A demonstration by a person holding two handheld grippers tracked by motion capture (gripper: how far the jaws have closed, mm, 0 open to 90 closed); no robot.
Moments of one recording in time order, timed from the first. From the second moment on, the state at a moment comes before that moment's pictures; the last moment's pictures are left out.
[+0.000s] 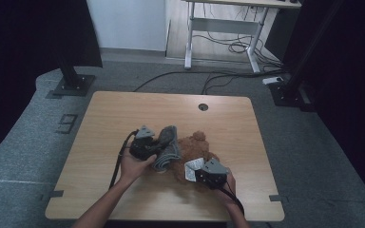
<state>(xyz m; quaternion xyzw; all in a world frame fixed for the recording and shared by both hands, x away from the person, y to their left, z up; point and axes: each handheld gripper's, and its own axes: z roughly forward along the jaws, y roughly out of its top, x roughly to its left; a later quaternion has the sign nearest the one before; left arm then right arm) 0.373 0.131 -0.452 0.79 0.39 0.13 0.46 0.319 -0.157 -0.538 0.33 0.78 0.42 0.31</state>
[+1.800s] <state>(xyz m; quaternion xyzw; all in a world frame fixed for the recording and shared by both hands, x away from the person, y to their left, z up) 0.372 0.144 -0.470 0.78 0.40 0.10 0.47 0.312 -0.188 -0.523 0.31 0.78 0.50 0.23</state>
